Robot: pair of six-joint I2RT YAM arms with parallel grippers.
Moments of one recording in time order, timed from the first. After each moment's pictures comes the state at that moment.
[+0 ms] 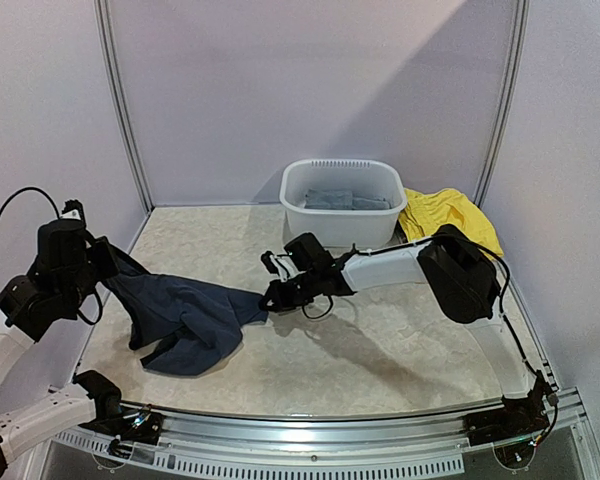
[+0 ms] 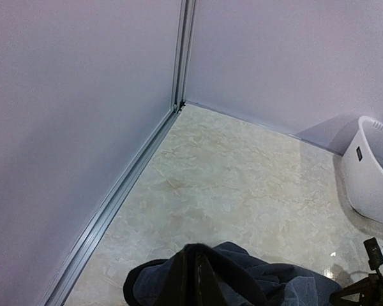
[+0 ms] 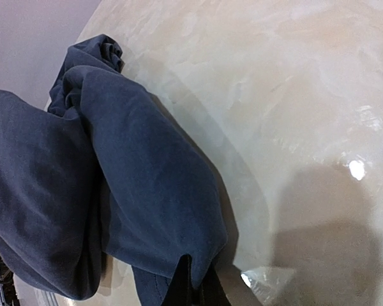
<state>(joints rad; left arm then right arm) -0.41 0.62 0.75 -0.59 -0.66 -0.44 0.90 2.41 1.71 -0.04 -0.43 0.53</state>
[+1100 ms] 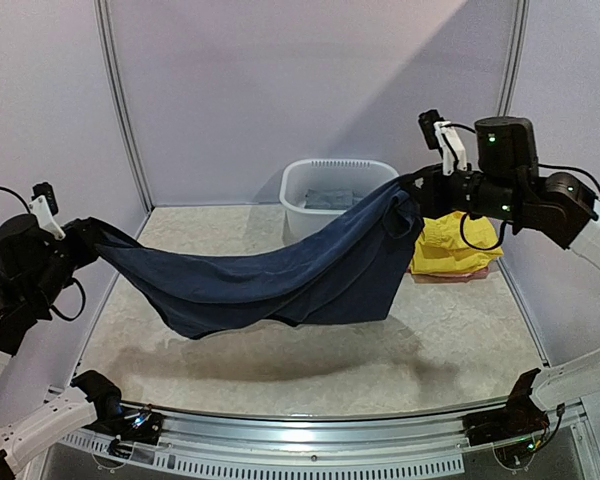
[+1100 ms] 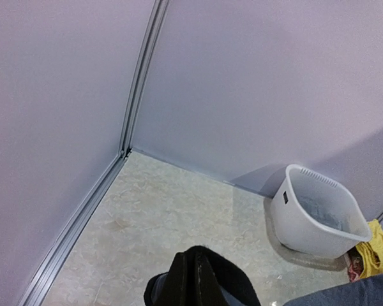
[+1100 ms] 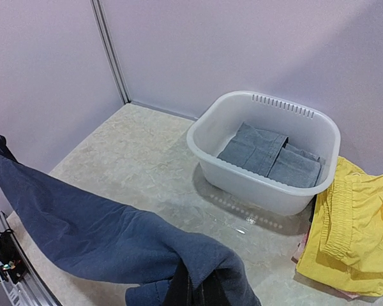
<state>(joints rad) -0.41 0.49 0.84 -0.54 -0.52 -0.43 0.80 1.21 1.40 -0.56 0.18 0.21</state>
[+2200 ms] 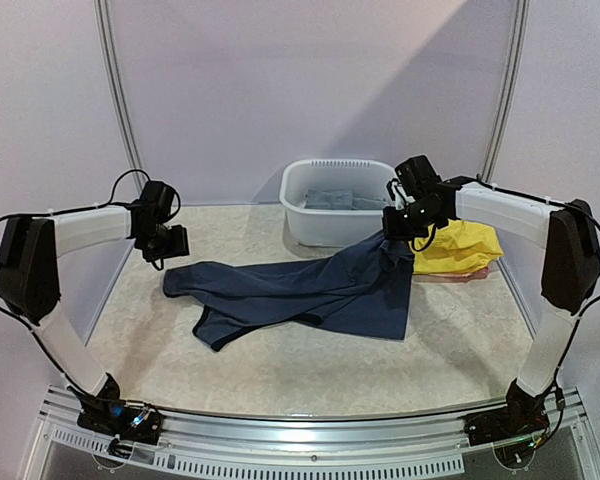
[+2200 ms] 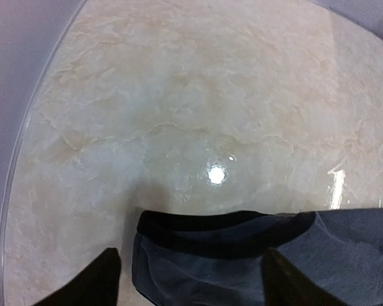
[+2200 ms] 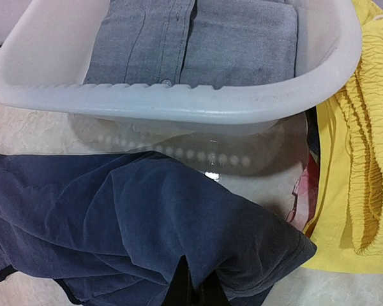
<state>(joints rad) -0.22 1.68 1.15 -0.47 -0.23 -0.40 0.49 1.84 1.50 -0.57 0.04 0.38</state>
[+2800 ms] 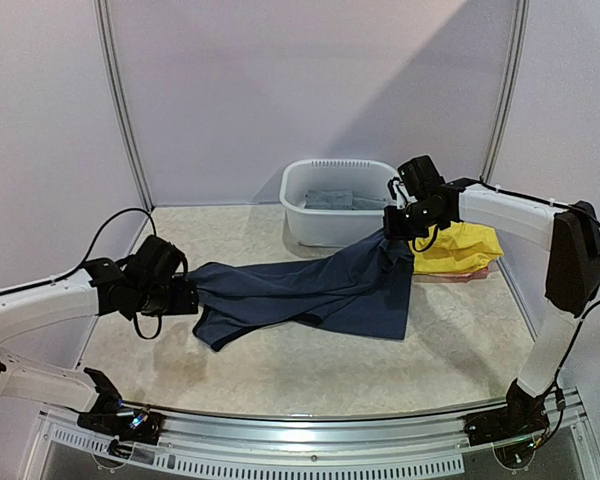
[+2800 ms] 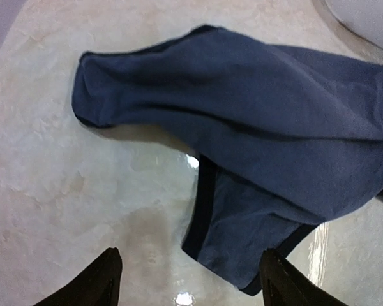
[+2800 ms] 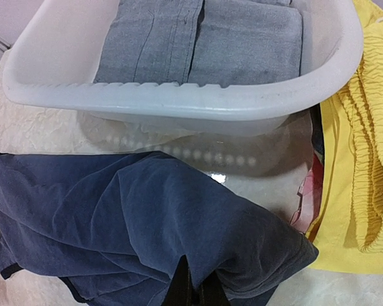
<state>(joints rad) -0.64 1.13 0.70 -0.56 -0.37 -0.64 0.49 1.81 1.46 -0.53 0.02 0.38</state>
